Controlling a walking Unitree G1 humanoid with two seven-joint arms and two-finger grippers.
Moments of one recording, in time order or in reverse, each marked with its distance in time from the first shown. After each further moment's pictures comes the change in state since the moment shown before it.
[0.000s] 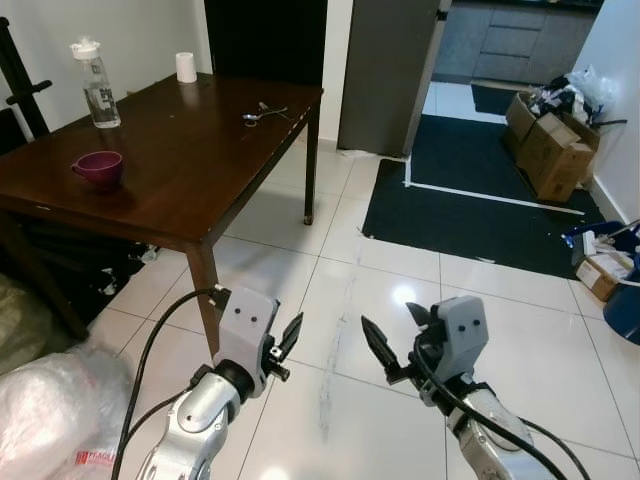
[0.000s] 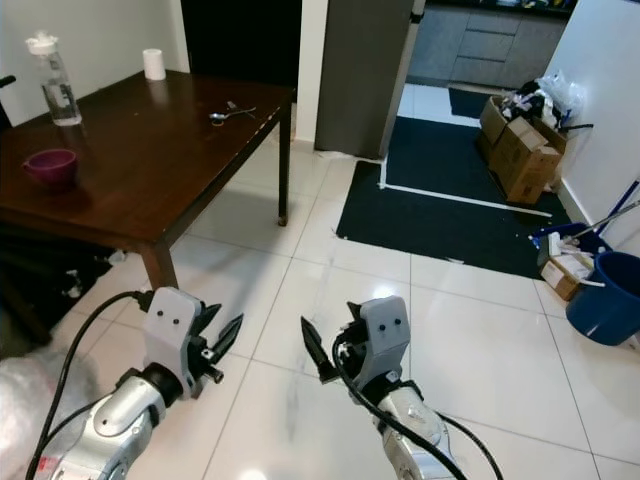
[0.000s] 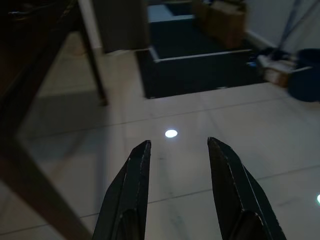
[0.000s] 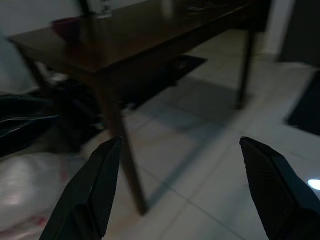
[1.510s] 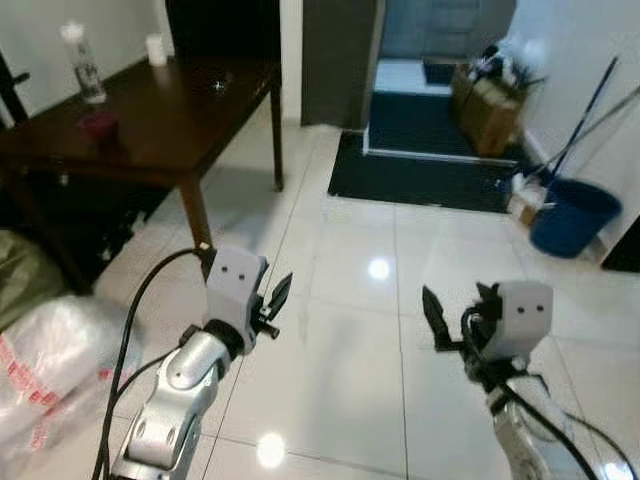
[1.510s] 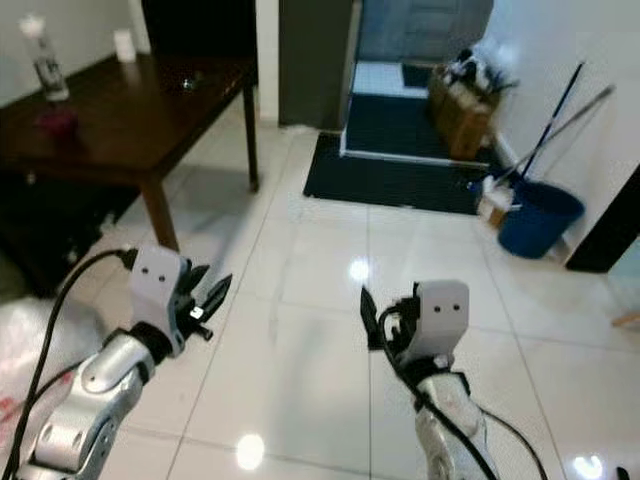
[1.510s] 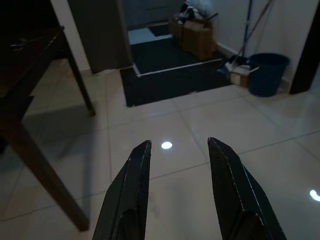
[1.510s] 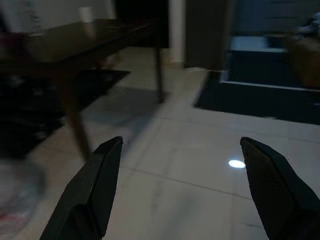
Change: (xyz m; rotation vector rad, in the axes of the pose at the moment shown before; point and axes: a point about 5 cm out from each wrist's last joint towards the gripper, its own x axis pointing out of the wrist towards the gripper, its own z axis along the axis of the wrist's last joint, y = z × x) left arm 0.016 0.022 0.036 0.038 -0.078 0.039; right arm -0.011 -0.043 0.022 -0.069 -0.078 -0.278
